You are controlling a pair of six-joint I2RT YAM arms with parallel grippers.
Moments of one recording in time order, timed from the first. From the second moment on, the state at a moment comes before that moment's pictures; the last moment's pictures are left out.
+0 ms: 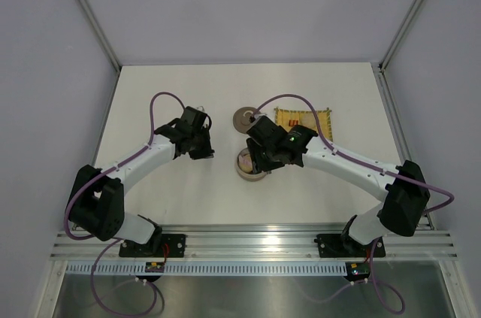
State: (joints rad) left arm -0.49 1.43 0.94 -0.53 0.02 -0.64; right arm 0.93 1.51 1.26 -0.80 0.13 0.59
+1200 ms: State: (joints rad) left arm -0.49 1.40 0.94 -0.53 0.02 -0.63; right arm 0.56 1.37 1.22 -0.80 0.28 0.56
